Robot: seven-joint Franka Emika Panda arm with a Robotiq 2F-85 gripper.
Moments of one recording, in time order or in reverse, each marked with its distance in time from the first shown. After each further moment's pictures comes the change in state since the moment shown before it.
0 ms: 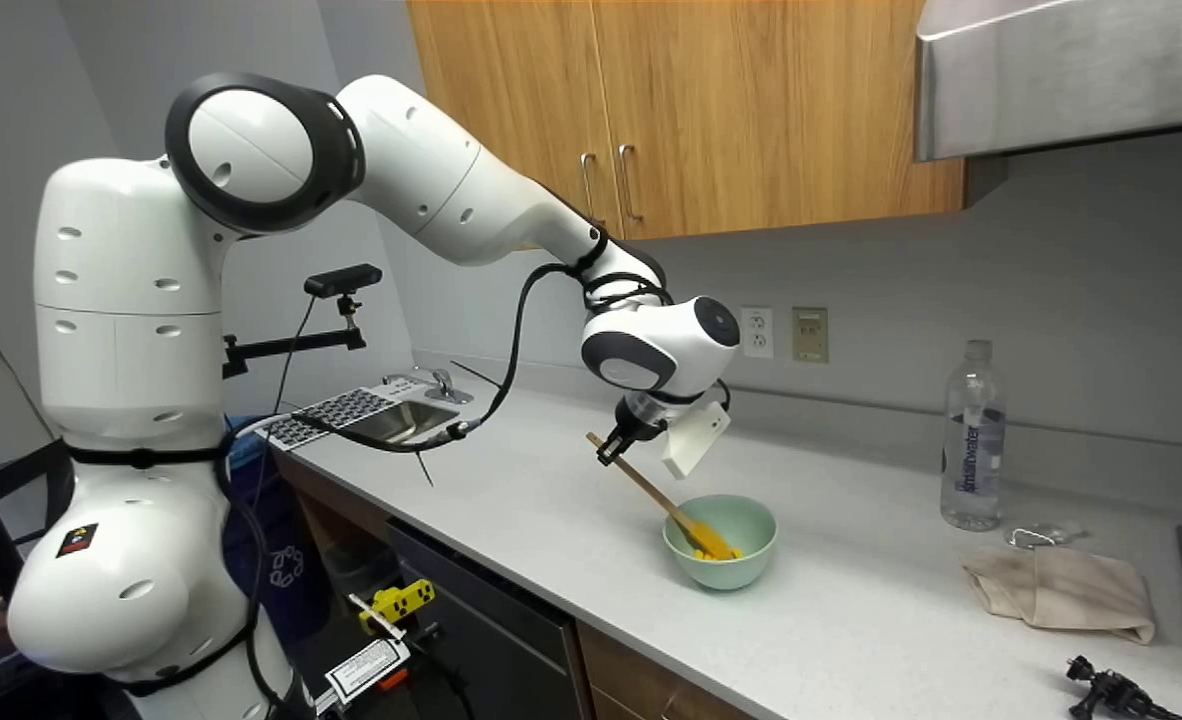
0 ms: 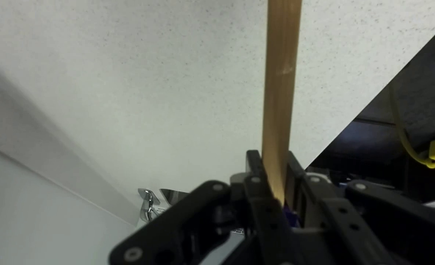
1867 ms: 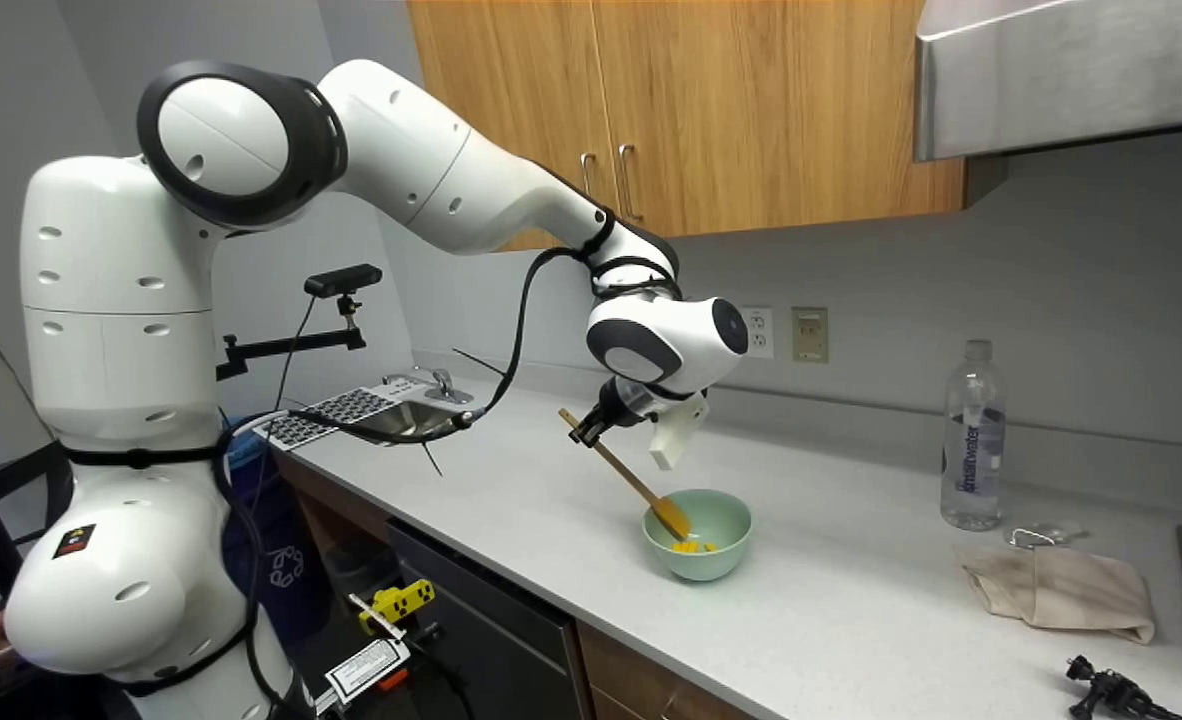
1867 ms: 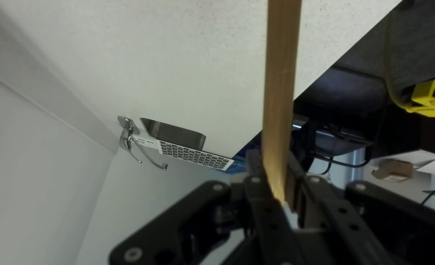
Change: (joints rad) arm -0.017 -0.030 -0.030 0.010 0.053 -0.254 -0.125
